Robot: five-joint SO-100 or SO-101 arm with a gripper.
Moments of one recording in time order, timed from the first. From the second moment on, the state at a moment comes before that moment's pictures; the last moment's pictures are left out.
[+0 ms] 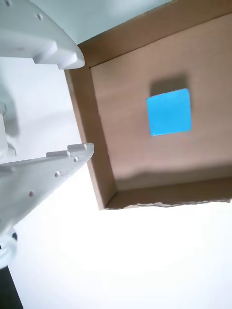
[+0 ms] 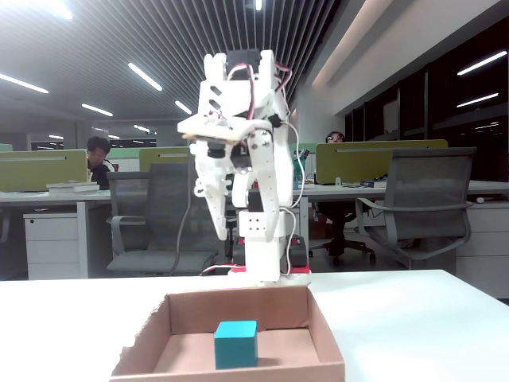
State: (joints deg) arm 9.5 128.3 118.7 66.7 -63.6
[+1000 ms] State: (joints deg) arm 4.2 179.4 160.5 70.8 -63.6
